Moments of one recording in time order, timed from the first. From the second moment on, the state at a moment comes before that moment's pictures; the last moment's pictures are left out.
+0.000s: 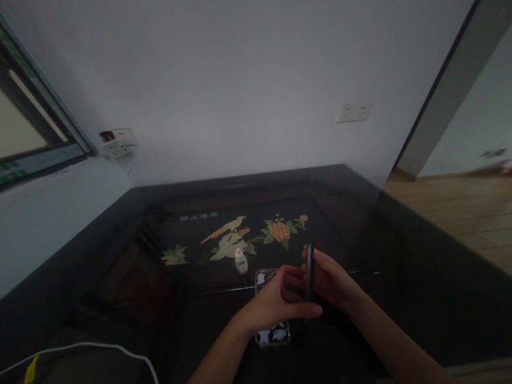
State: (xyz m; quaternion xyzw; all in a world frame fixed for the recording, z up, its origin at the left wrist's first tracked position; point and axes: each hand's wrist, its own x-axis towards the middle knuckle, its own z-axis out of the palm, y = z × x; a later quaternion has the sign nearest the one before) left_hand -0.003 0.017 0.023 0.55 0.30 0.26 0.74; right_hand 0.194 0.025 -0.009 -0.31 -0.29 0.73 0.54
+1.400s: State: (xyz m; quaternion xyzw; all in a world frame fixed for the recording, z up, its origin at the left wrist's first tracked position) left_hand 0.014 -0.024 0.010 0.81 0.53 0.16 0.20; right_hand 0.218 0.050 -0.016 -0.52 -0.57 0.51 0.39
